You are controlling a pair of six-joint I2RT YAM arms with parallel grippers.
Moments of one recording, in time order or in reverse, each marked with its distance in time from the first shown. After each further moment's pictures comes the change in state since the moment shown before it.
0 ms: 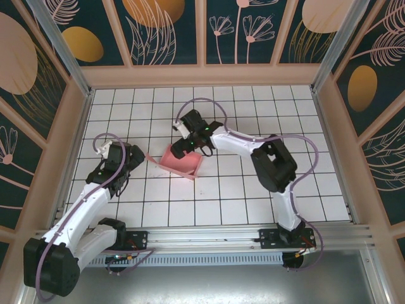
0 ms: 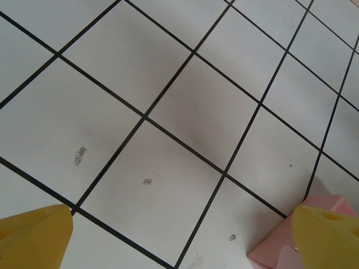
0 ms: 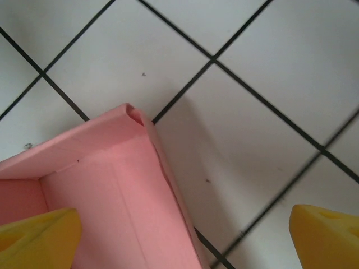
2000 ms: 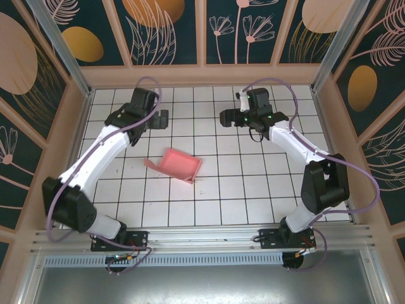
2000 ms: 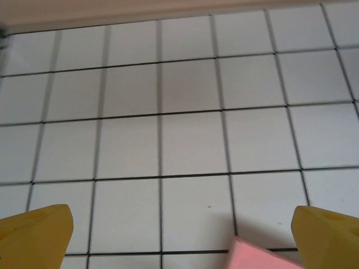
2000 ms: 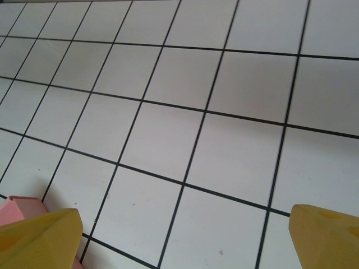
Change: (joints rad) left arm -0.142 0.486 0.717 -0.180 -0.022 0.557; right arm -0.420 -0.479 -0.332 0.109 -0.078 0.148
